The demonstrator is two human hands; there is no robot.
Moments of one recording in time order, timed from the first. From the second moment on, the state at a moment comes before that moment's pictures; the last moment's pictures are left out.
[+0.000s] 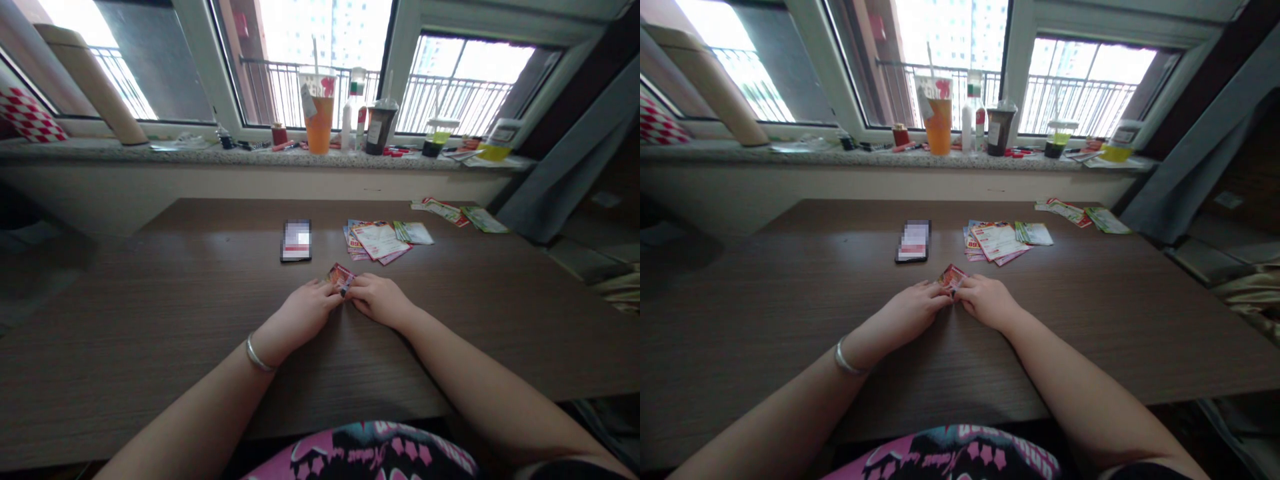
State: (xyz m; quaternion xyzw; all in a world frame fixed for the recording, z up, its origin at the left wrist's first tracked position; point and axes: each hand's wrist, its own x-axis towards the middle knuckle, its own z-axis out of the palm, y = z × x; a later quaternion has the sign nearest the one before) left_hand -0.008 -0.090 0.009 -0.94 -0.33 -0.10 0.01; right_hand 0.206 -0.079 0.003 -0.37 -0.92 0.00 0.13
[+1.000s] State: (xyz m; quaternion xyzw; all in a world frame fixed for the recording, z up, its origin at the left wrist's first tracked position) left_hand -0.004 -0.095 0.013 -0.93 -0.35 -0.06 0.04; right_hand 0.213 -0.084 0.026 -0.41 -0.91 -0.04 0.03
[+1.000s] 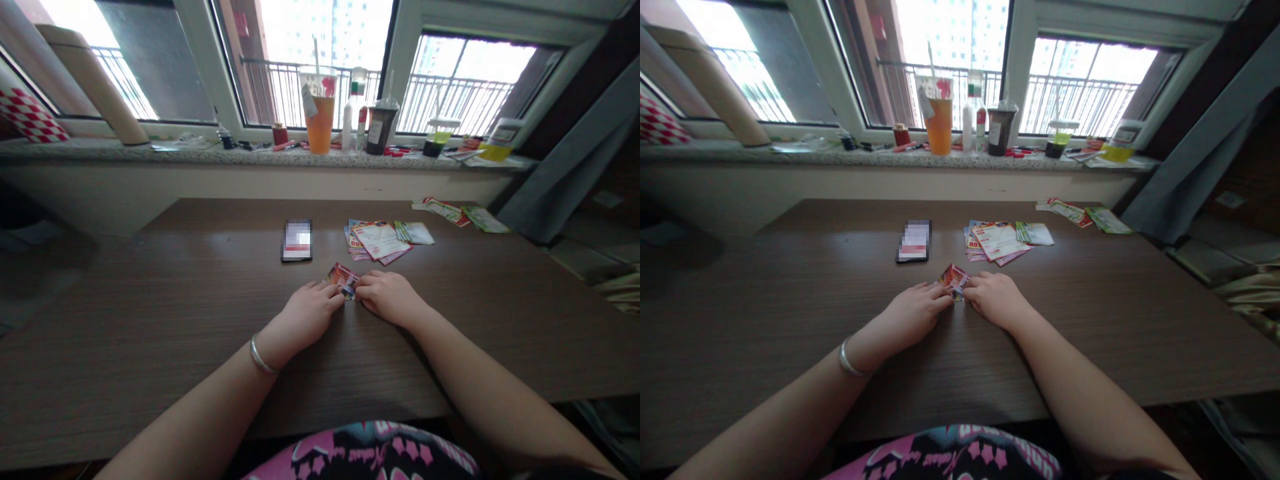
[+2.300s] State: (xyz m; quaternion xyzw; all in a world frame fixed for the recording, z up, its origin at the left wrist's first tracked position) left_hand -0.003 -0.097 0.017 -0.93 -0.36 -0.06 0.03; right_hand 0.248 -0.085 0.042 -0.53 -0.85 0.00 -0.02
